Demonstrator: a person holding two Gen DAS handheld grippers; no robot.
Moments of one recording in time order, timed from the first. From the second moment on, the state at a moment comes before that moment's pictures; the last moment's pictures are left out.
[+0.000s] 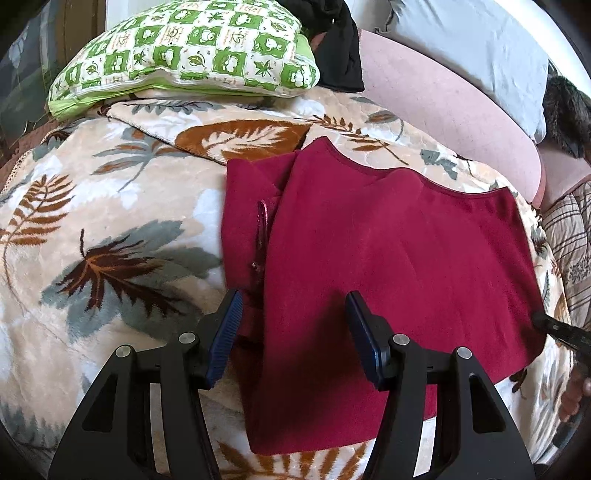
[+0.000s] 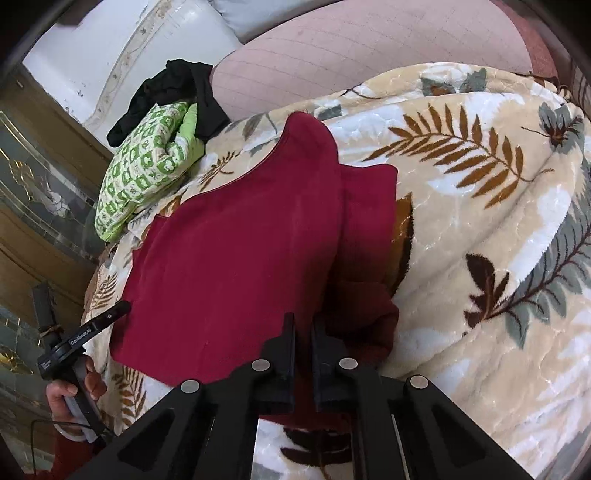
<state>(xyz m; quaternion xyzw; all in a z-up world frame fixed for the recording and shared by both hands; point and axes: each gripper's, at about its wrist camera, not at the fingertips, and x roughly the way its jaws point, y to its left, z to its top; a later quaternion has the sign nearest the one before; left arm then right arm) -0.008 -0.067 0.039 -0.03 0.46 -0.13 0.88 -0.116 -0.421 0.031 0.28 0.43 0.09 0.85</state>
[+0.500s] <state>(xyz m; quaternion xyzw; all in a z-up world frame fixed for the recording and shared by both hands) -0.006 -0.070 0.037 -0.02 0.46 -0.13 0.88 -0.139 -0.464 -0.015 0.42 0.45 0.12 0.78</state>
